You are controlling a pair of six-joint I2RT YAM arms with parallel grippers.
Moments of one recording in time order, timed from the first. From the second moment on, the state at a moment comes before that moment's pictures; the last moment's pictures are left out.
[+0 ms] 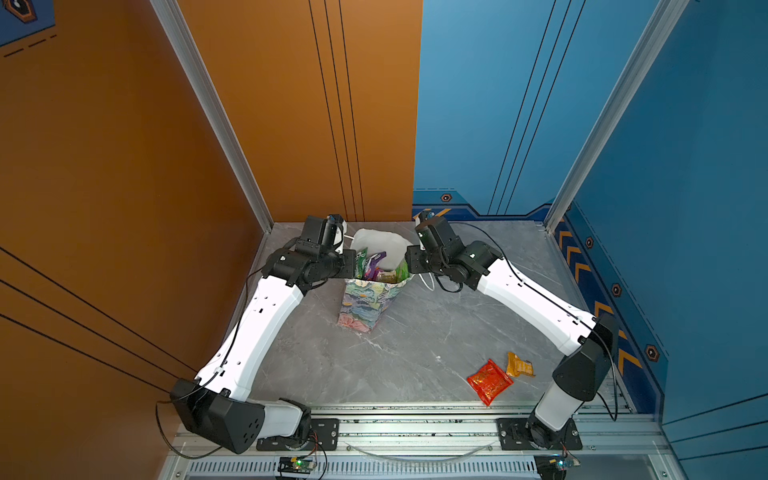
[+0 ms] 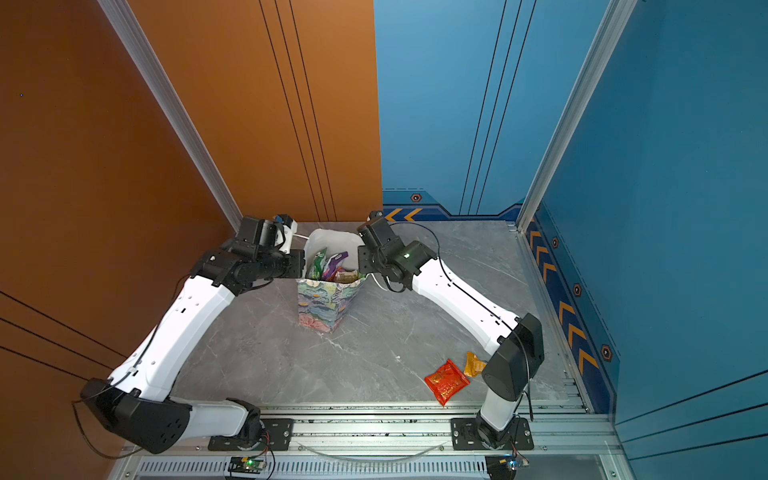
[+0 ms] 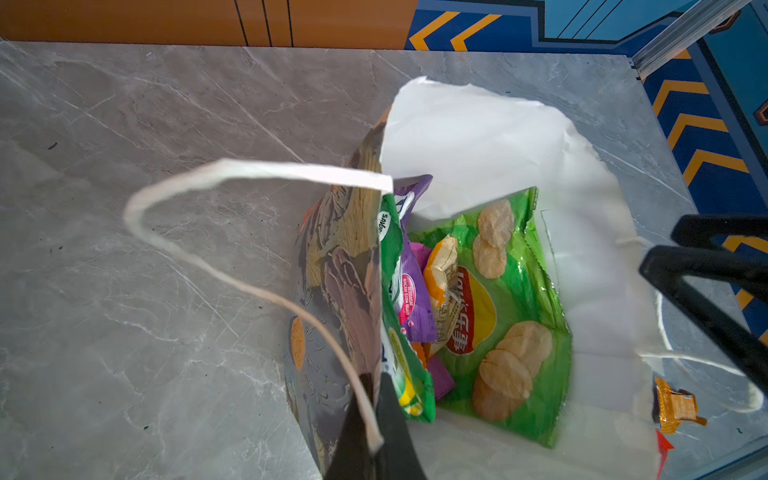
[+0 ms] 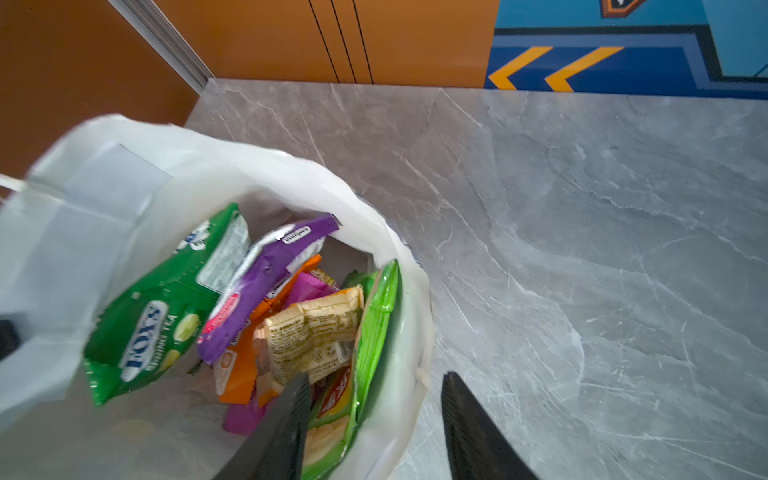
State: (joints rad) left arm -0.33 1.35 1.49 -0.94 0.03 -0.26; right arm 0.76 1.72 1.73 -0.76 0.22 0.49
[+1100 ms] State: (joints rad) left arm -0.40 1.38 1.50 -0.95 0.08 -0.30; right arm 0.77 1.76 1.74 -0.77 0.15 0.51
